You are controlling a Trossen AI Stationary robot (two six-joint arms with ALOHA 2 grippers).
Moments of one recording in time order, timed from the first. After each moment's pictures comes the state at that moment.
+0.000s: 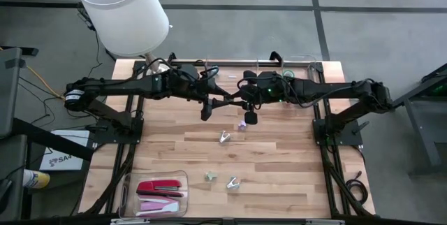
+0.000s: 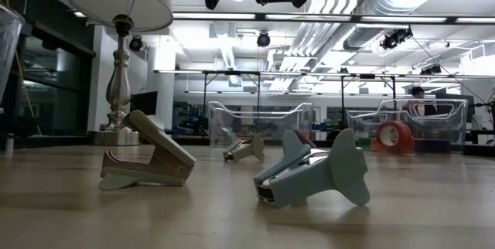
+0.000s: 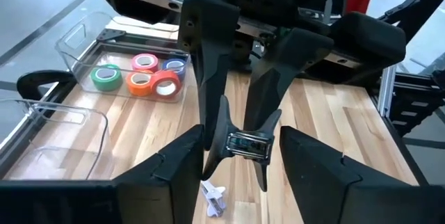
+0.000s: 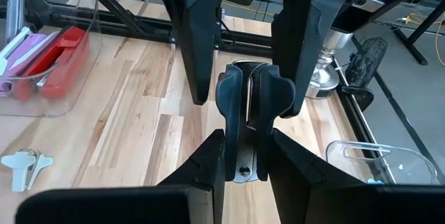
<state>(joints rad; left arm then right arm) 0.14 1.36 1.20 -0.18 0.14 -0.08 -0.11 1.42 1.18 -0.20 -0.03 -0.20</state>
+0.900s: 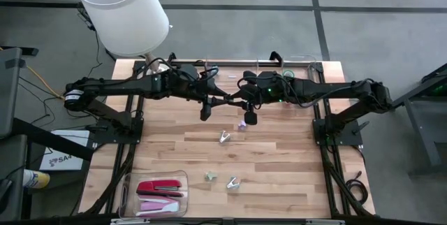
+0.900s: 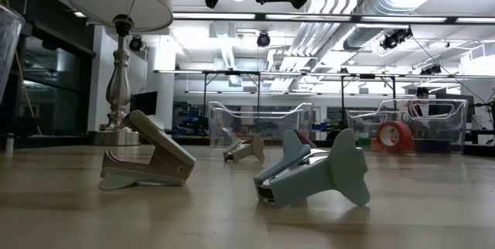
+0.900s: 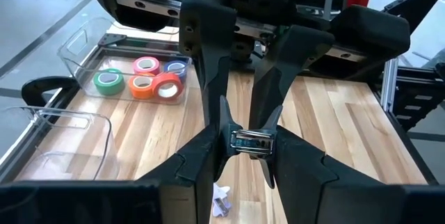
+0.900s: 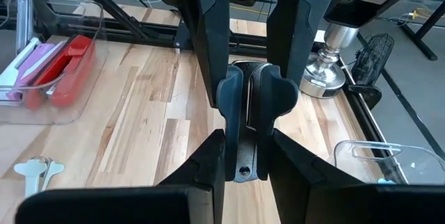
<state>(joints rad) 0.14 1.36 1.20 -0.18 0.14 -0.05 -0.12 1.42 1.18 -0.18 -0.05 -0.16</state>
